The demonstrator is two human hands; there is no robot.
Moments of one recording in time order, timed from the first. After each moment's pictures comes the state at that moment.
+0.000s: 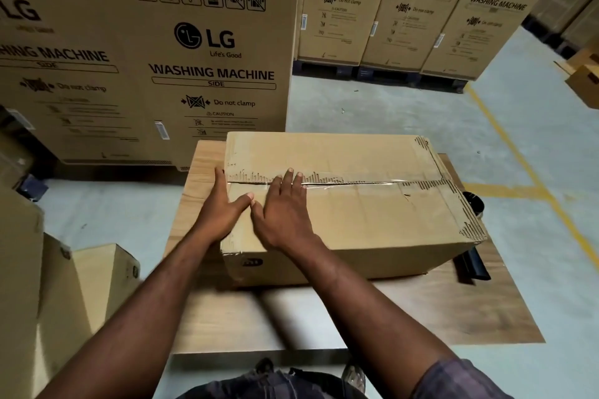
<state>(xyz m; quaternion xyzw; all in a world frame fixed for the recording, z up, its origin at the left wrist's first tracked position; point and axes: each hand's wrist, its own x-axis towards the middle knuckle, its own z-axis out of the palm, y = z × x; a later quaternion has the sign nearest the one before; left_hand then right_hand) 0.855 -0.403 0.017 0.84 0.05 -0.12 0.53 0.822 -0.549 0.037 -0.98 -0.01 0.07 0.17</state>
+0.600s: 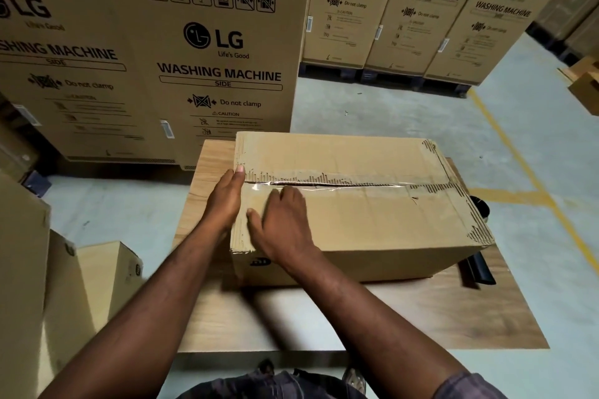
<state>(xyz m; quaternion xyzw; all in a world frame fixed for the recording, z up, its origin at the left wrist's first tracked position) 0.877 -0.393 0.007 0.73 0.12 -0.11 0.66 0.805 -0.526 0.036 -0.99 -0.03 -0.03 0.16</state>
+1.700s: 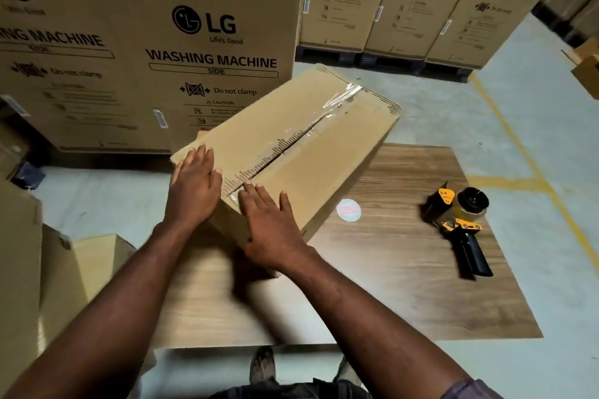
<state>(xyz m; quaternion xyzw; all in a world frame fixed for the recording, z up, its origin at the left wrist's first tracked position) 0.891 -0.358 0.010 0.97 -0.05 0.06 0.24 0.807 -0.526 0.043 -0.97 -0.16 0.12 0.14</state>
